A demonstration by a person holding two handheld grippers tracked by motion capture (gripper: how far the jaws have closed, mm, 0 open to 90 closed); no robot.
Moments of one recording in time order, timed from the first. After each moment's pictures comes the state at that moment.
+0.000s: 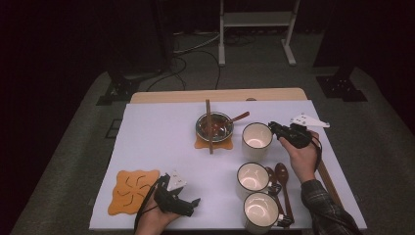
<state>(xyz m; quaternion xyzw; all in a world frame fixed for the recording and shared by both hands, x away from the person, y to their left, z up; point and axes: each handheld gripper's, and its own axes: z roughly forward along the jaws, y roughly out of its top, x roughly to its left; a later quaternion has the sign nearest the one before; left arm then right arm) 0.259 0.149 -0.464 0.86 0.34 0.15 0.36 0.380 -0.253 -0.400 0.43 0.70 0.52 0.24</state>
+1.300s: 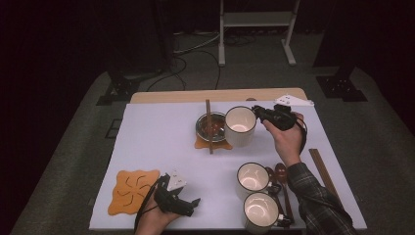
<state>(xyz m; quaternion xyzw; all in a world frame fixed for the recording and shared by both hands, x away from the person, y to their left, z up) 0.260 0.149 -0.464 0.86 0.34 0.15 0.36 0.402 -0.203 -0.346 0.41 0.70 0.54 0.22</state>
